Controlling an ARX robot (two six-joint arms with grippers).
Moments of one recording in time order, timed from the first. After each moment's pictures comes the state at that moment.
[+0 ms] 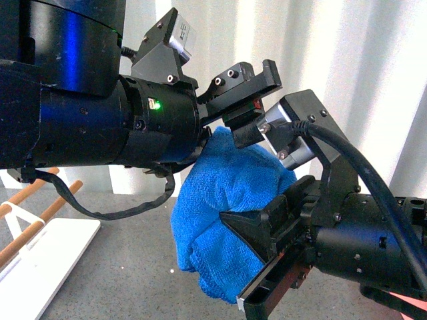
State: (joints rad) left arm -0.47 1.69 0.96 0.53 0.21 -0.46; right arm 0.41 1.67 0.62 0.73 -0.44 -0.19
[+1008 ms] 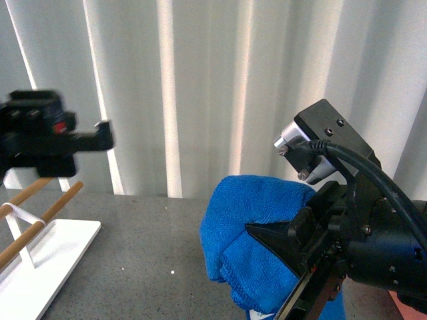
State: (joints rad) left arm -0.31 1.30 0.37 0.91 -0.30 -0.02; right arm 0.37 1.62 0.60 0.64 -0.45 -0.28
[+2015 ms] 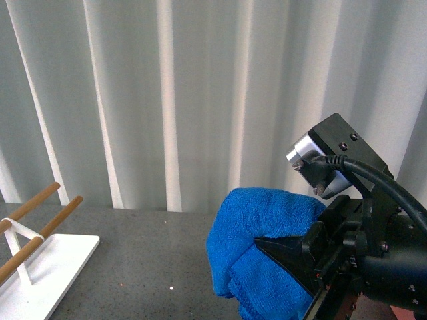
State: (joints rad) left arm 0.00 0.62 0.02 0.61 0.00 -0.01; right arm 0.37 1.58 0.58 0.64 -0.46 -0.28
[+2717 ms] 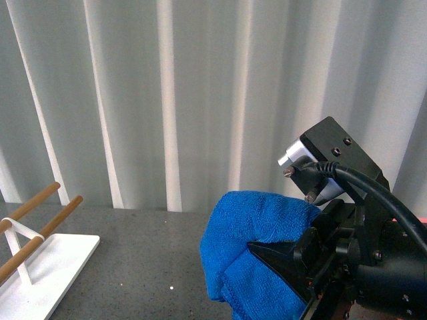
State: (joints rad) left arm 0.00 0.26 0.02 0.26 0.00 -0.01; right arm 0.38 1.59 0.57 0.66 -0.44 -0.27
